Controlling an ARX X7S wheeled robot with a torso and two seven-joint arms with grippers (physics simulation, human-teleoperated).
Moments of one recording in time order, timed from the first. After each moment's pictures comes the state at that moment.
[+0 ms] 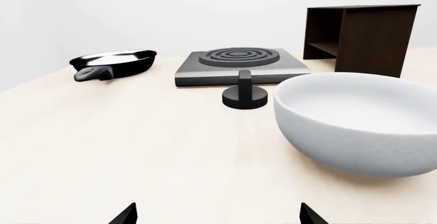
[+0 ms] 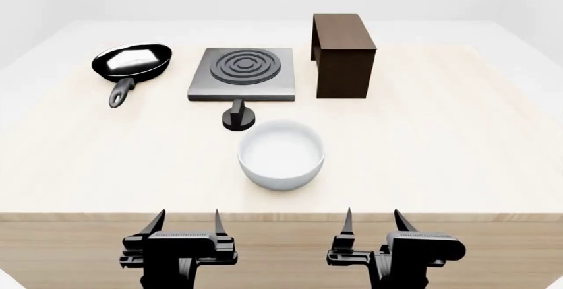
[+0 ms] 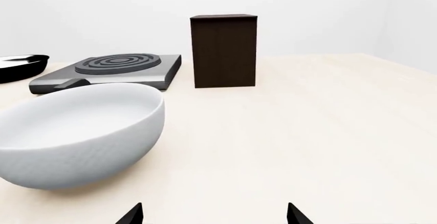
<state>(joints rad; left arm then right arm) -0.02 -0.06 0.07 0.00 -0.02 -0.05 -0.11 0.01 0.06 -0.06 -0.03 0.09 0.05 0.08</state>
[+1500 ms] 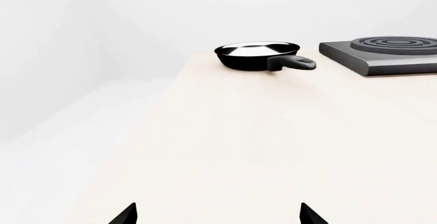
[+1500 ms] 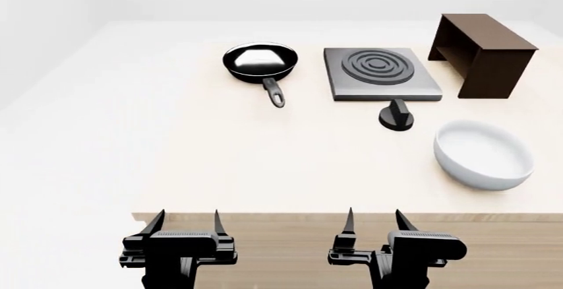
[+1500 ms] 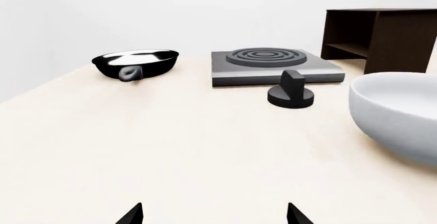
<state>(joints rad) -0.03 -0.13 0.17 -0.01 -0.08 -0.05 -0.21 0.02 0.14 -0.14 -0.03 0.17 0.05 0.18</state>
